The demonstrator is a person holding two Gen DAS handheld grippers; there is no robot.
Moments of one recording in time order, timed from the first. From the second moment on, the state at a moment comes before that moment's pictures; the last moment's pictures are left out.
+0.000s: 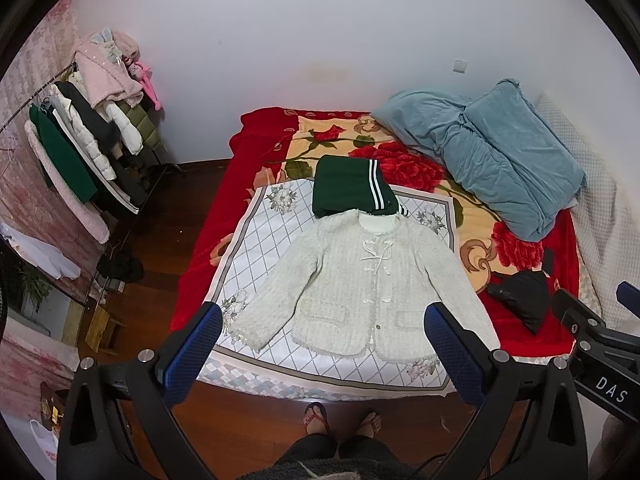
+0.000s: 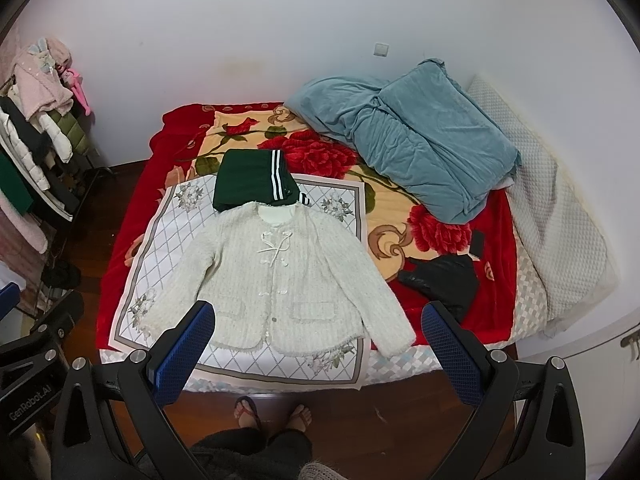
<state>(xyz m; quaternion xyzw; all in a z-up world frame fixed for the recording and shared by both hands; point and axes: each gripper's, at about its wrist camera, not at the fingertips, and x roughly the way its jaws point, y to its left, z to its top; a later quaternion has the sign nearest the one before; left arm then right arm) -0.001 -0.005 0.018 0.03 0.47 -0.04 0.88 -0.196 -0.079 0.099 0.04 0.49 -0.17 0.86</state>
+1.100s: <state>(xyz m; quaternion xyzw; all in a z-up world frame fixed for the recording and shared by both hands) -0.002 -0.009 0.022 0.03 0.47 -0.04 0.88 -0.195 -0.080 0.103 0.04 0.49 -0.17 0.86</state>
